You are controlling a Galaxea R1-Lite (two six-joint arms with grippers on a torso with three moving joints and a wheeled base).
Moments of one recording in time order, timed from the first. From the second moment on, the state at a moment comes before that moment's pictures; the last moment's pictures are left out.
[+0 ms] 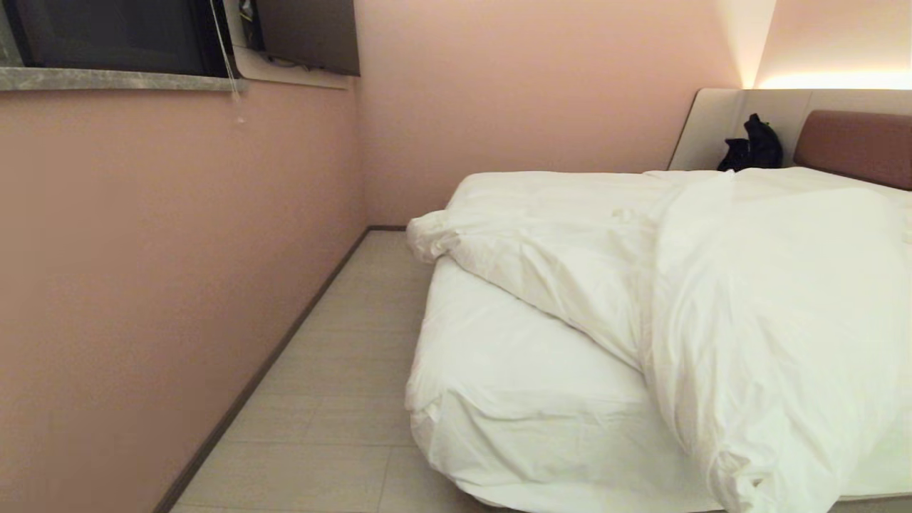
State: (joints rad) left arm 0.00 0.00 0.00 0.00 0.01 -0.09; right arm 0.01 0.00 0.00 0.01 0.00 -0.01
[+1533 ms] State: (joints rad) left arm 0.00 0.00 0.00 0.00 0.01 -0.09; right arm 0.01 0.00 0.00 0.01 0.00 -0.01
